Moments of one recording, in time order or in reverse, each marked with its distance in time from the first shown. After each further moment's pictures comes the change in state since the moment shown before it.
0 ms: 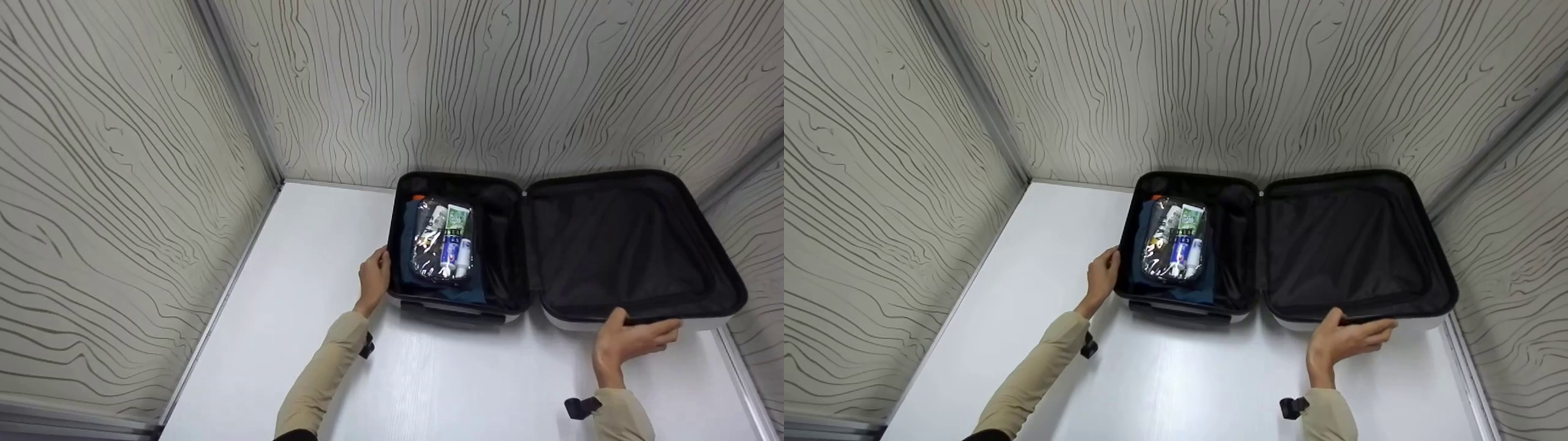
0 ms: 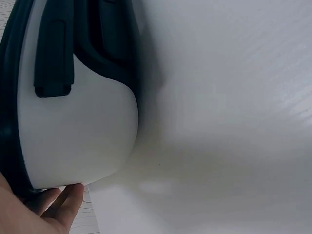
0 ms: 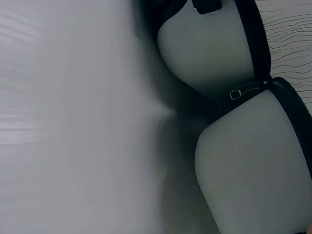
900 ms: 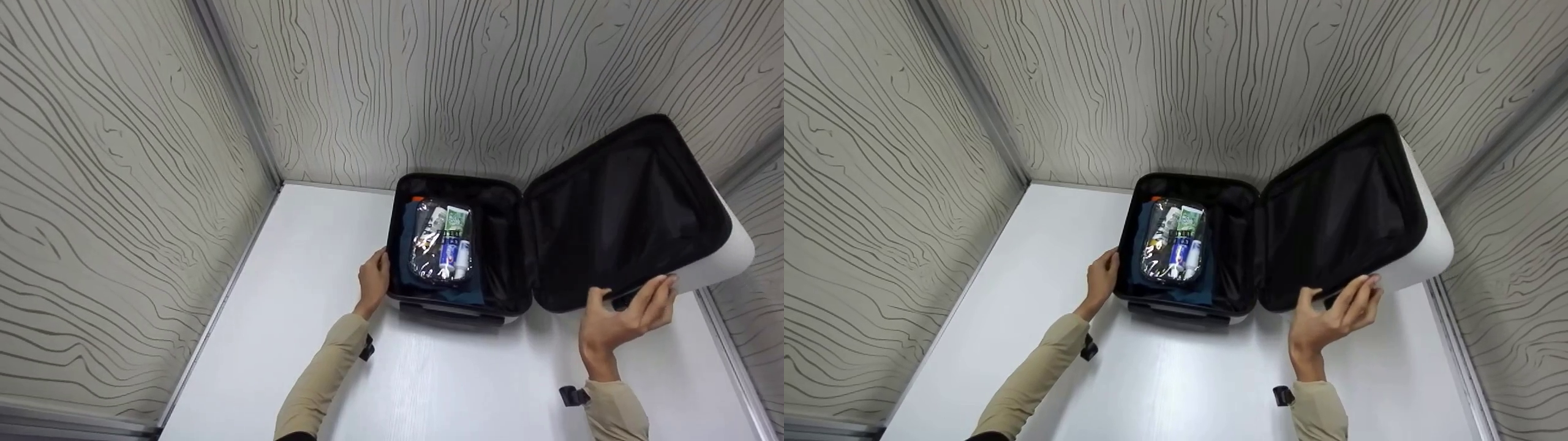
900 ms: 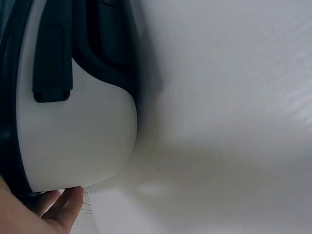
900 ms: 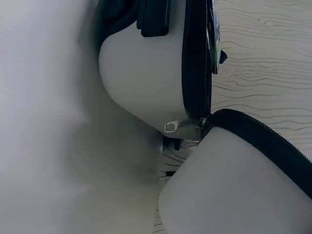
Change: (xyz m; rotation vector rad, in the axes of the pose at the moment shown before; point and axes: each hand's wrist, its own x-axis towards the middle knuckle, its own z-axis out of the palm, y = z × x) left_hand -0.002 0.002 0.002 -0.030 0.027 0.002; right_hand -0.049 -0.093 0.010 0.265 0.268 -0.749
